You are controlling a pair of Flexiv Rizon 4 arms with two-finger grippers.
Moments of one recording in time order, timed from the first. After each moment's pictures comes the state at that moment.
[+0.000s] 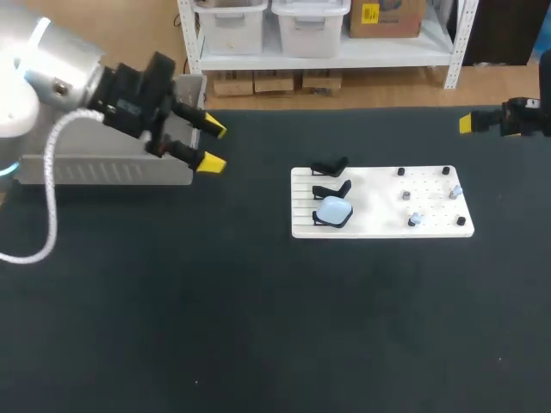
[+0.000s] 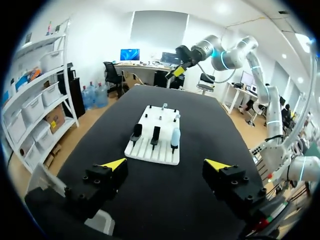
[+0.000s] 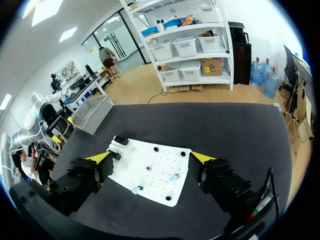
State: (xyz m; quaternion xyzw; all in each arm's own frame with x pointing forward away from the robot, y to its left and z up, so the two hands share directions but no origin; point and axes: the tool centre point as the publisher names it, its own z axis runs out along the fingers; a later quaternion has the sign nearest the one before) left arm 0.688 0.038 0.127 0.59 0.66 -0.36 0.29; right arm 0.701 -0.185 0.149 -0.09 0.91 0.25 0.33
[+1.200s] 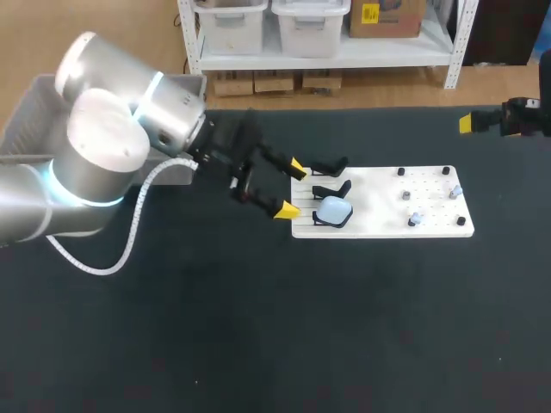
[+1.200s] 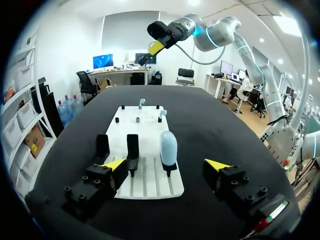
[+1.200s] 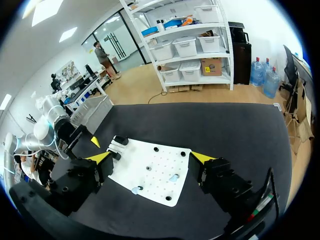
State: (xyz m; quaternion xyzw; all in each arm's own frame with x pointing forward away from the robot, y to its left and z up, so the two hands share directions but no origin) left arm 0.674 -0.074 0.043 0.65 0.59 -0.39 0.28; right arm 0.701 -0.186 0.149 -0.09 0.91 0.25 0.33
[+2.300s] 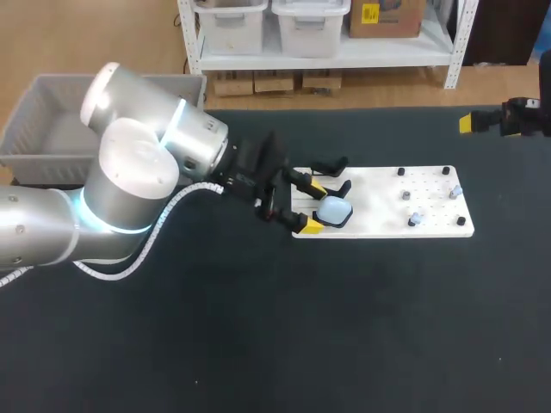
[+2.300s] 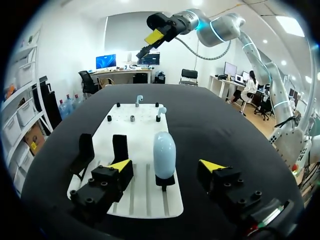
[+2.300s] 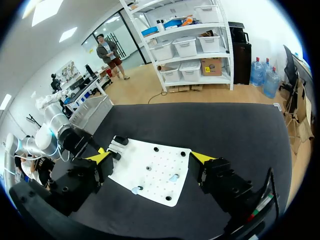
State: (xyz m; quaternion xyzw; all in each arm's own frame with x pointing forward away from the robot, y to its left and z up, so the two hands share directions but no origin) left arm 0.659 -0.109 0.018 0.64 0.59 -0.39 0.29; right arm 0.701 -0.186 0.149 -0.09 0.91 0.25 0.33
